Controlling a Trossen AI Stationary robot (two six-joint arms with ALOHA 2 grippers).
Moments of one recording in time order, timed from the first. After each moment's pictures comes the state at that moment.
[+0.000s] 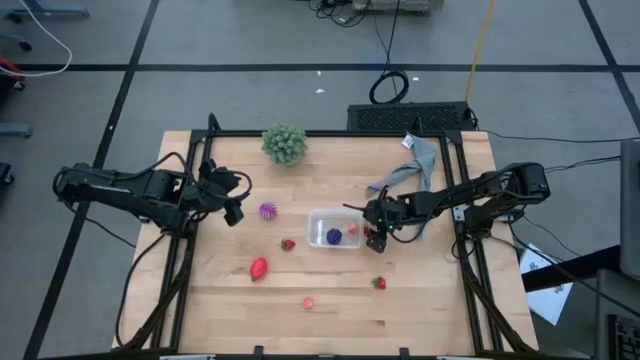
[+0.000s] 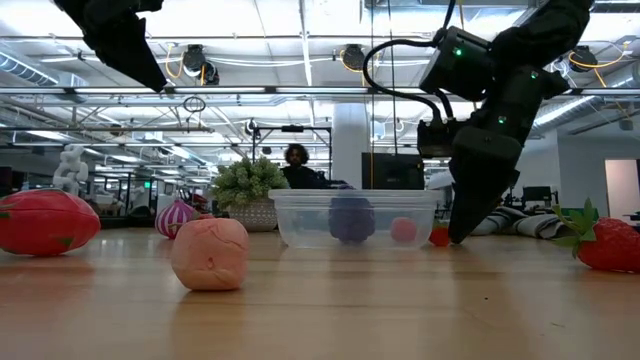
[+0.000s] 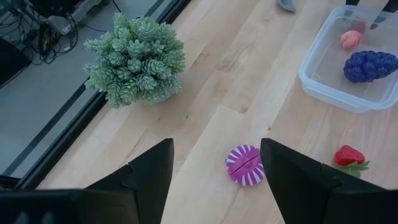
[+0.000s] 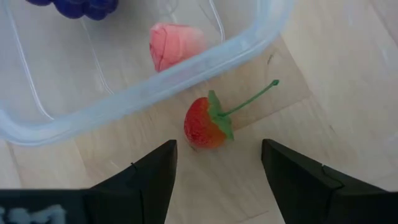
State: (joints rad) left arm -0.13 0.86 0.87 -0.92 -0.57 -0.40; right arm 0.00 1.53 0.65 -0.22 0.00 0.46
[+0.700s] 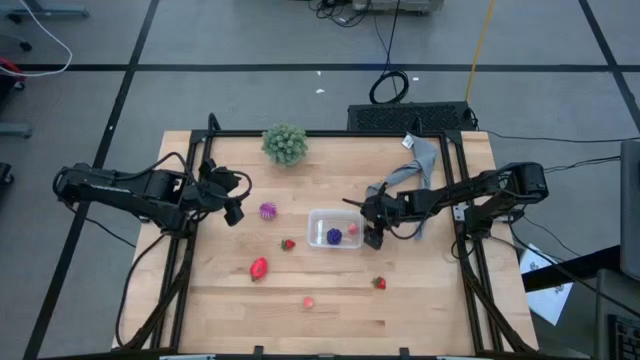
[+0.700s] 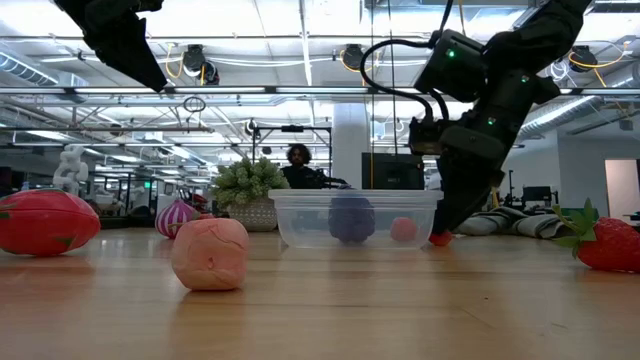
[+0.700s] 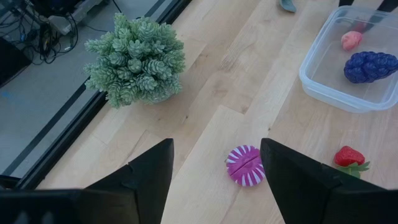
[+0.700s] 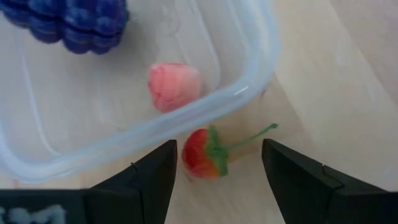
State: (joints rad) left arm -0.13 0.86 0.87 -0.92 -0.57 -0.41; right arm -0.03 1.54 0.64 -0.16 0.00 0.42
